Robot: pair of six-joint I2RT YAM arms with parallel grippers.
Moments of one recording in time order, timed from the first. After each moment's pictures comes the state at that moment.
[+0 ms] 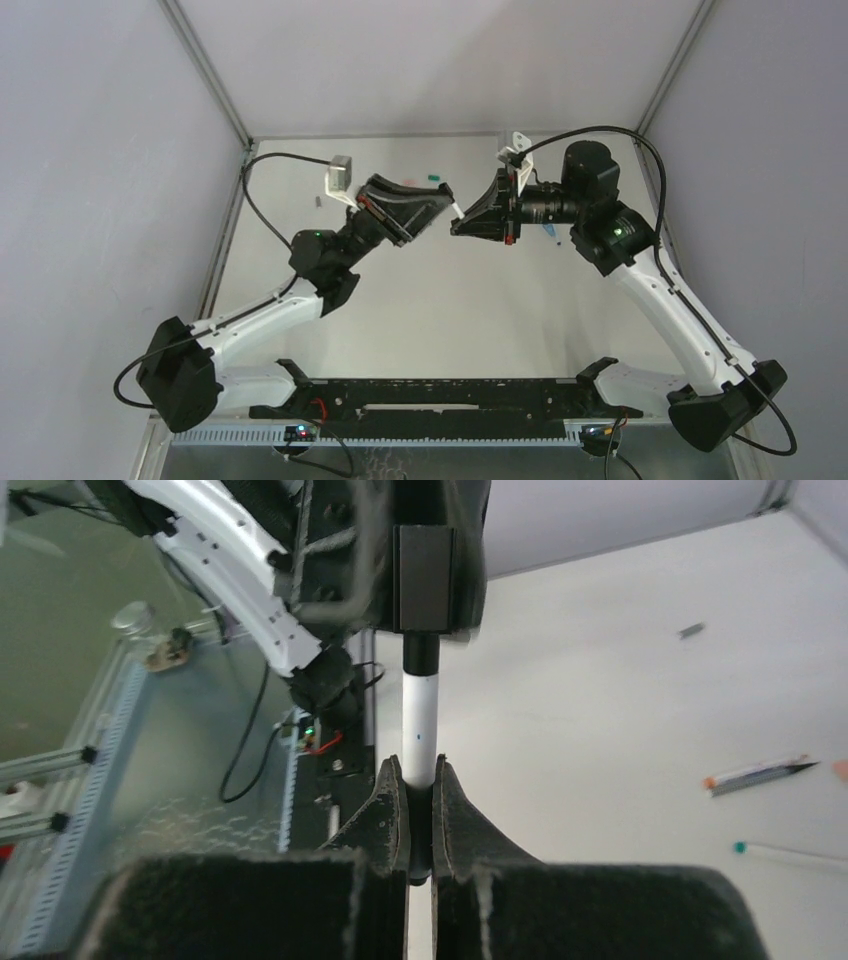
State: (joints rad) left arm -0.76 1.22 0.79 1.19 0.32 -0.93; right arm 0.51 1.15 1.32 -0.29 -0.98 0.11
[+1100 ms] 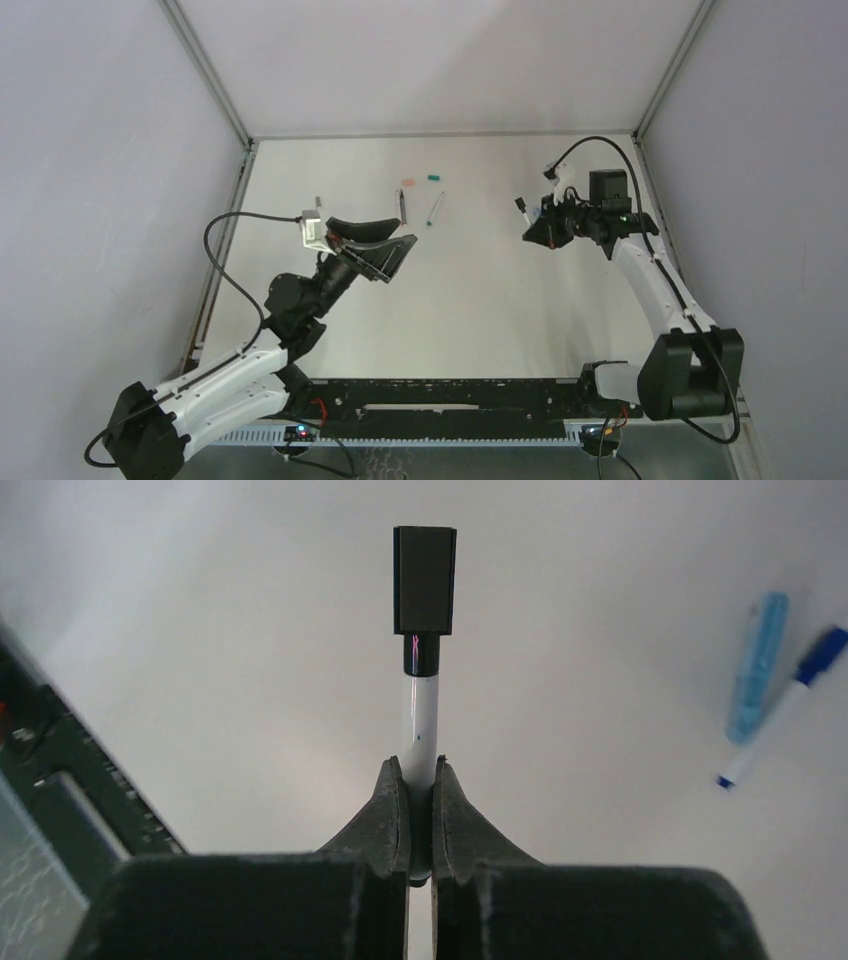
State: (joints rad) left arm -0.72 0.81 0.40 0.85 0.08 -0.68; right arm 0.07 1.24 1.00 -0.54 -0.71 -0.19
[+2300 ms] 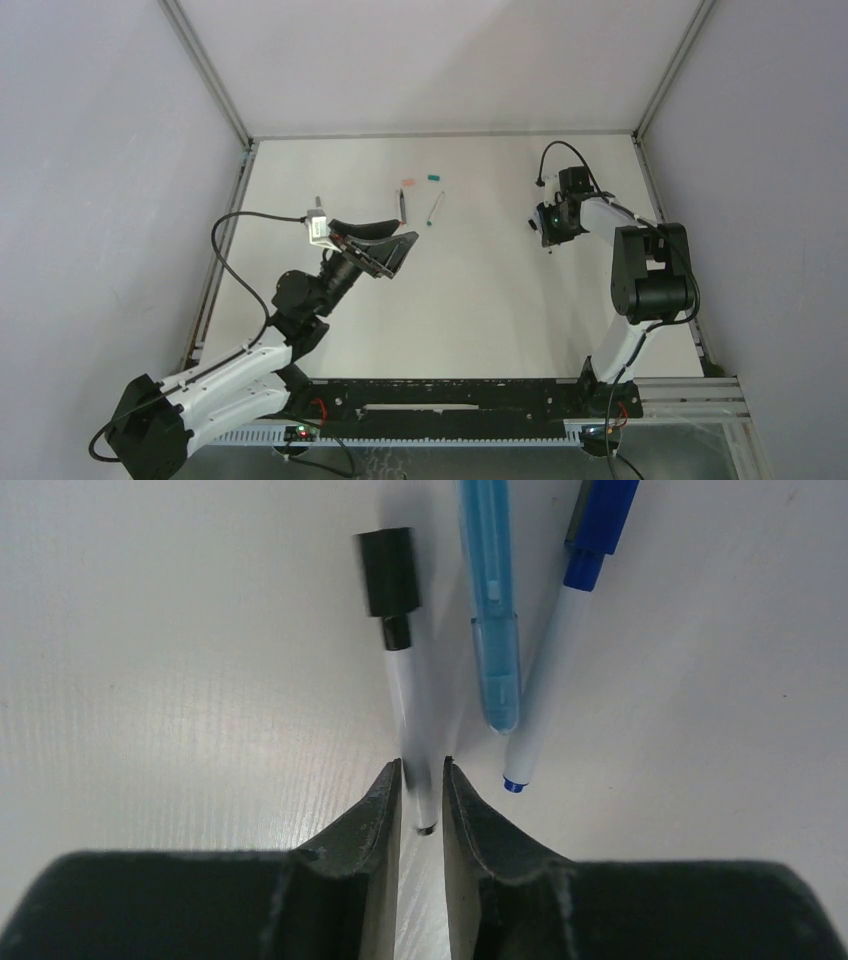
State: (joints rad) left arm -0.71 0.85 0.37 0.85 0.03 -0.69; right arm 0.05 1.80 1.13 -0.44 -0.15 -0.17
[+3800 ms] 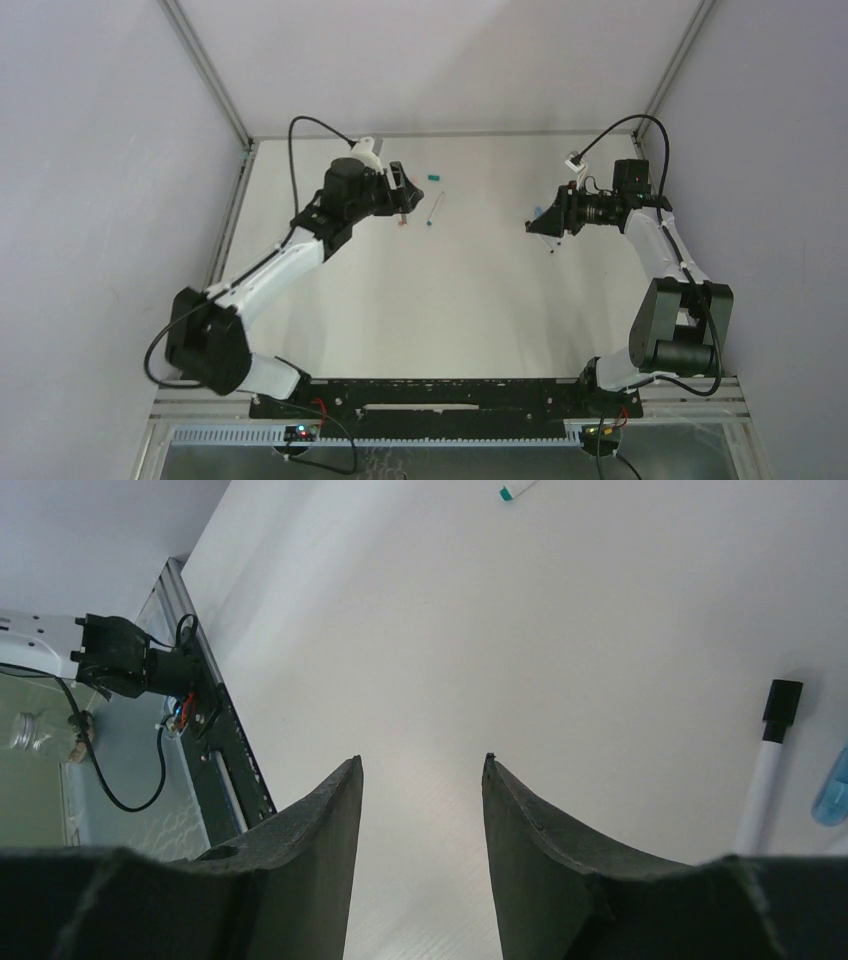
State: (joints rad) left arm -0.50 1.36 1.03 -0.02 0.07 -0.46; right arm -0.14 1.48 1.11 -0.59 -1.12 -0.26
